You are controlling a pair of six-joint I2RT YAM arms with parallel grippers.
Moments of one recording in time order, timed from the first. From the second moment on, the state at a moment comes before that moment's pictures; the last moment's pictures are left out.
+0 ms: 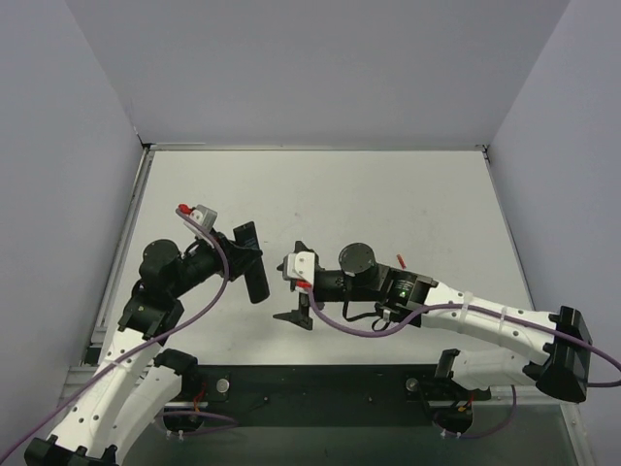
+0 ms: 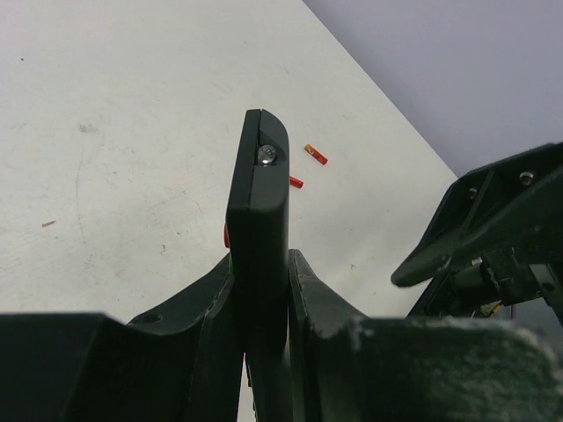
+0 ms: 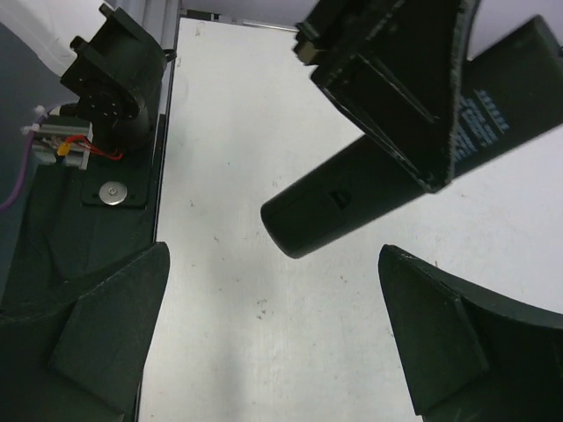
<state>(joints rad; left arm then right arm) -0.34 0.66 0.61 -0.08 0.47 -0.45 1.09 1.16 0.89 0.03 -0.35 -0.28</state>
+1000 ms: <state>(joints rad) -0.32 0.57 0.50 -0.01 0.54 -0.53 1.31 1.39 0.97 0.07 -0.03 -0.64</state>
